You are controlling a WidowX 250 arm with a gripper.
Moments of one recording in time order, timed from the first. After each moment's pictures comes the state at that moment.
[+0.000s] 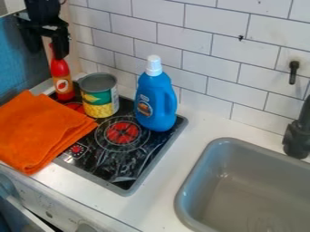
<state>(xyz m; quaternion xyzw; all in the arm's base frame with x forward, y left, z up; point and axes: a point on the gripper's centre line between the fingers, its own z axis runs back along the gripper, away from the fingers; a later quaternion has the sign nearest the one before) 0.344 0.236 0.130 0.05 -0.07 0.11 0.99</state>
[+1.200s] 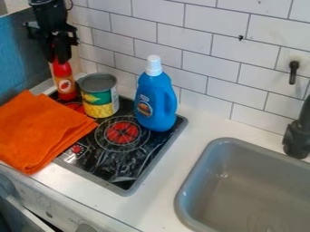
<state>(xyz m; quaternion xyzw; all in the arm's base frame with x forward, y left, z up) 0.354 0.228 0.117 0.01 -0.07 0.12 0.99</state>
